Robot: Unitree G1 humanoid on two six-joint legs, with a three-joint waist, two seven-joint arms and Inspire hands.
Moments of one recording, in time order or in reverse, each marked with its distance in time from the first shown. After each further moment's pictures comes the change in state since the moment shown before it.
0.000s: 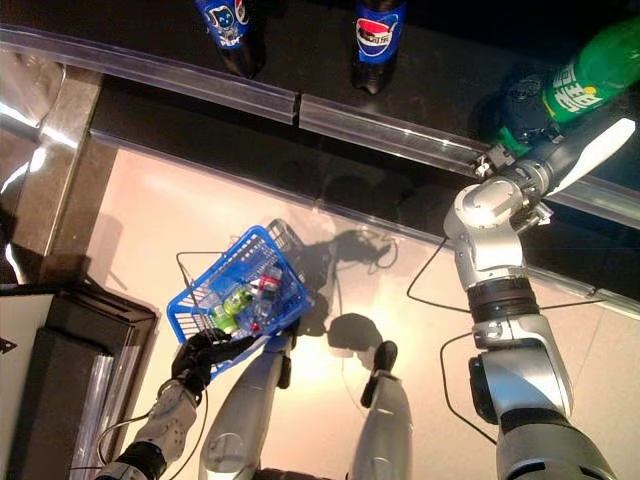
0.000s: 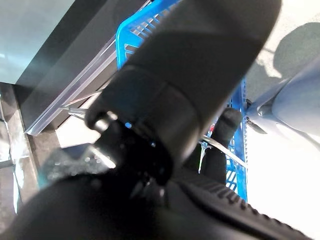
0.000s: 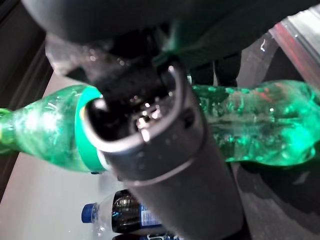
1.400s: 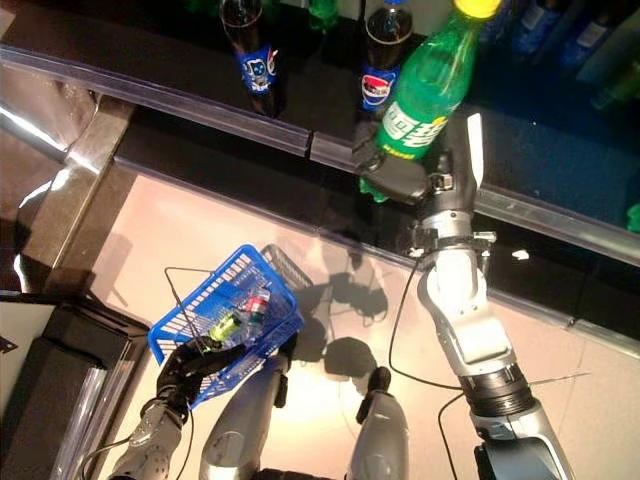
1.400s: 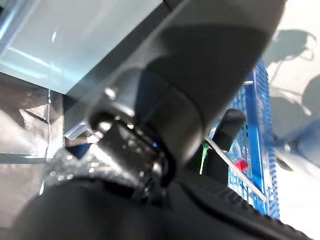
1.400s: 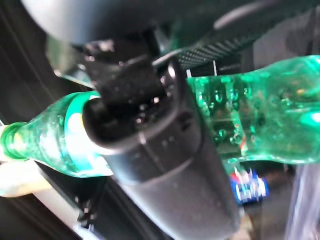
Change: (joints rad) left arm 0.215 0.054 0.041 -0.294 -0.030 -0.001 -0.064; right arm 0.475 0.073 0.029 -0.710 -0.023 0.003 0.753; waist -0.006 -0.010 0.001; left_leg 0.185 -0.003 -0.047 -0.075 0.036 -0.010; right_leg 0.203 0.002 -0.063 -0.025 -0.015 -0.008
